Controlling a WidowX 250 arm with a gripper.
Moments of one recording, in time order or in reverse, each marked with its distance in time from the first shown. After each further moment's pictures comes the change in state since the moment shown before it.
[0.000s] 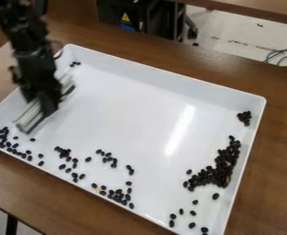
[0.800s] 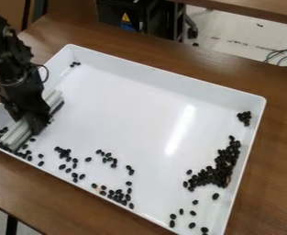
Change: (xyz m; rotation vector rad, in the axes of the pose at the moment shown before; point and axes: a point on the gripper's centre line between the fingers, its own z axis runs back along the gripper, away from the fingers) arm -0.032 -0.029 -0.024 -0.023 -0.037 -0.010
